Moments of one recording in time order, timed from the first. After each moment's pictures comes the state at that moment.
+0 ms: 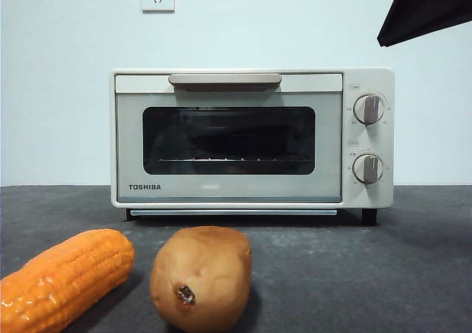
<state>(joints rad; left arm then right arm) -0.01 0.14 0.33 -0.25 0.02 0.02 0.70 0.79 0.63 -0.22 0.24 0.13</state>
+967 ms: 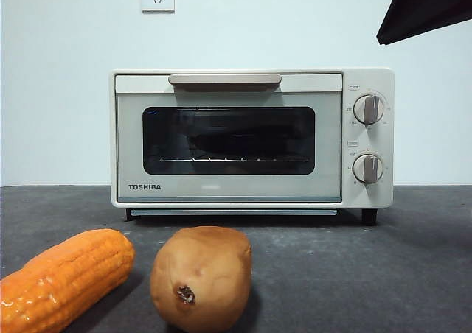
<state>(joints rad) 0.02 0.00 0.03 -0.17 0.02 0.04 0.70 0.79 0.63 -0.21 0.24 0.13</state>
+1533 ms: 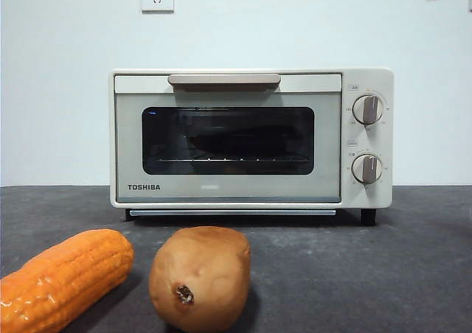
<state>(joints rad) 0.02 0.00 0.03 -0.17 0.02 0.04 0.55 0.59 0.60 -0.16 0.29 -0.04</state>
